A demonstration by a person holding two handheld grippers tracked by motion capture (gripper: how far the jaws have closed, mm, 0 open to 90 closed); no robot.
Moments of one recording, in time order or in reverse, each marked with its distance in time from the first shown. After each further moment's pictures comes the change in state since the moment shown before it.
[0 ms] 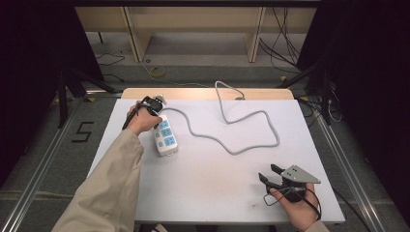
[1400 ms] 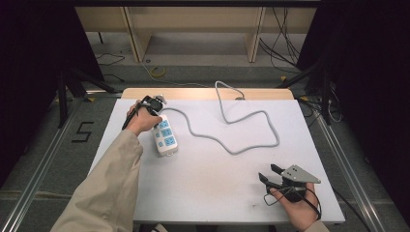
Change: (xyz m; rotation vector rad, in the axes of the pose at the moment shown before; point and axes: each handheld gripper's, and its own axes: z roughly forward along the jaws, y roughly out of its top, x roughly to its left) left arm -0.001 0.000 -0.004 -0.010 0.011 0.011; right arm 0.000 0.000 0.000 0.003 0.002 0.005
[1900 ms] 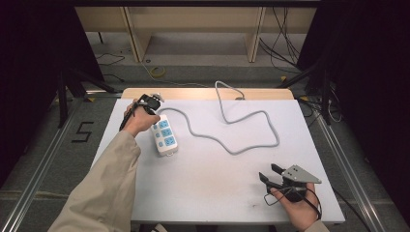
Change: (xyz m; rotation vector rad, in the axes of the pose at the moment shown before) left arm 0.005 -0.005 -0.013 -0.070 0.010 -0.016; right arm 0.000 0.000 -0.001 -0.007 -0.003 0.007
